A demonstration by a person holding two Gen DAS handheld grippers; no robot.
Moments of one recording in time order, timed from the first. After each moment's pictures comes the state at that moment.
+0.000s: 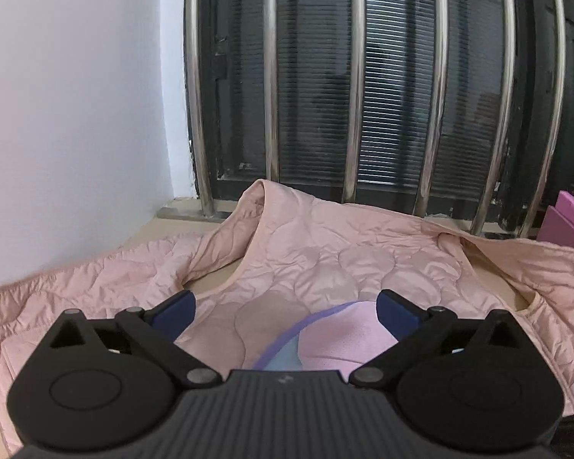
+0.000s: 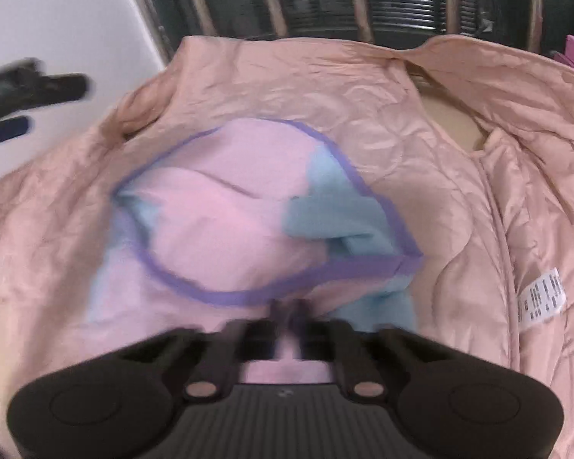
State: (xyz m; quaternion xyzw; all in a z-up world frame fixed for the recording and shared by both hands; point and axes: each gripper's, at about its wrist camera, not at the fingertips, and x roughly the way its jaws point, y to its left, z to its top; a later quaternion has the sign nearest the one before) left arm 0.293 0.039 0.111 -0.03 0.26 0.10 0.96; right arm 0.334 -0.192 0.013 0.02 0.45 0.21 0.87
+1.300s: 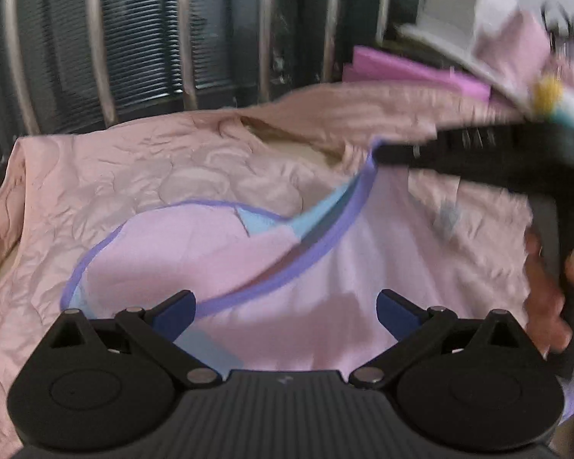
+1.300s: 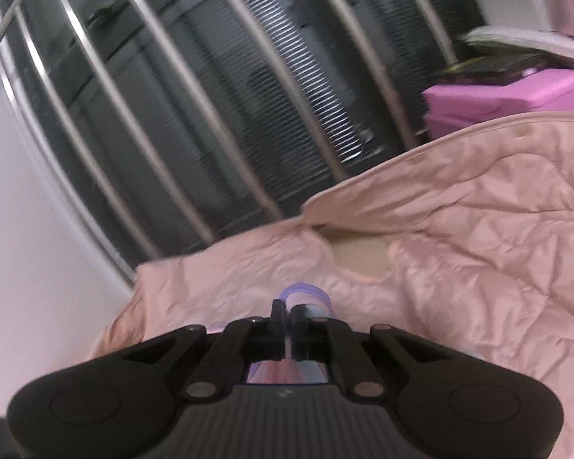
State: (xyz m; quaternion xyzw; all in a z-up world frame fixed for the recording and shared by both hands) left arm 0.290 -0.058 0.040 0.10 0.36 -0.21 0.90; right arm 0.318 -0.265 0.040 0.24 0.24 0.10 0.94
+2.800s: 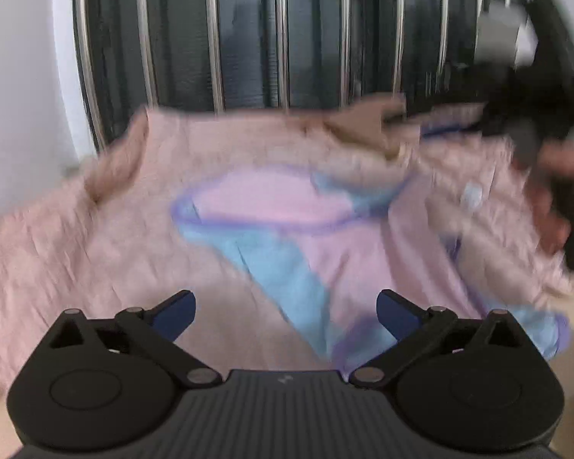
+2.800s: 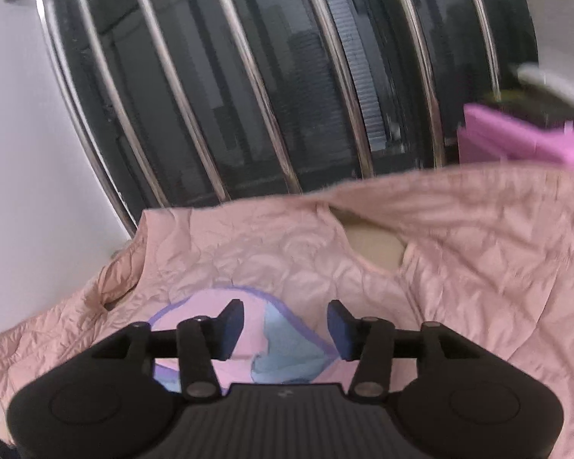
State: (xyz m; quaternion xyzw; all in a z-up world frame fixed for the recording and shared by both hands) left arm 0.171 -0.019 0.038 0.04 0.33 -0.08 0.94; right arm 0.301 -0.221 0.082 0.12 0.28 0.13 0.94
